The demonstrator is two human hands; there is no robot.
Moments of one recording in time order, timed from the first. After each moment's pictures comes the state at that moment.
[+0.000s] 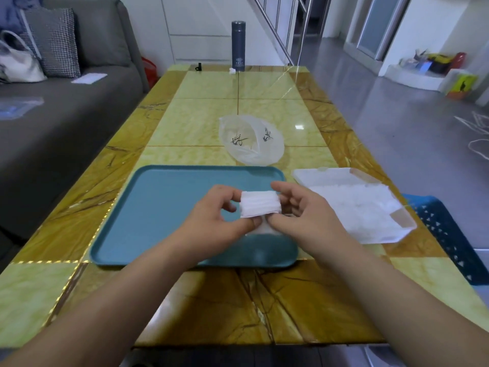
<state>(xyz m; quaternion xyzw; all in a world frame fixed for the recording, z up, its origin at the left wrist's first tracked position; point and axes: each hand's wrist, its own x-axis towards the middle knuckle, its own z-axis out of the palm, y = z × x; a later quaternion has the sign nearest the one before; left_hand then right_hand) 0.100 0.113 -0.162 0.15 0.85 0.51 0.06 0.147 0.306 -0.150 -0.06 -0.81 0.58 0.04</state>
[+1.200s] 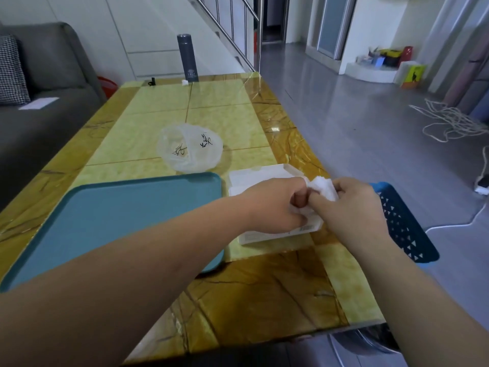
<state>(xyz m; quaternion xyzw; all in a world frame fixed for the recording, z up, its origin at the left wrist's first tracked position) 0.097 0.336 -0.139 0.44 0.86 0.22 0.12 0.190 0.477 -0.150 -0.28 -0.86 0.38 0.19</state>
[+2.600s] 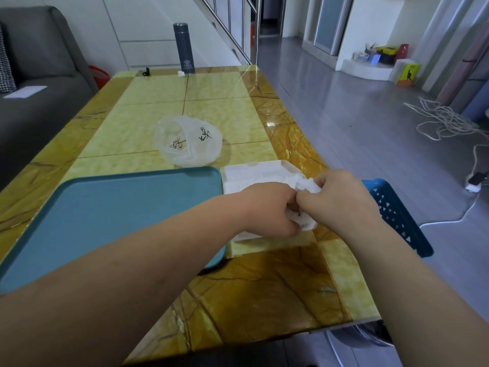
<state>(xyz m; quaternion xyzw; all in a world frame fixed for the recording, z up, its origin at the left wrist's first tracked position) 0.100 0.324 -0.138 0.46 0.86 0.14 0.17 0.170 0.462 -0.137 -0.24 -0.93 0.24 0.10</state>
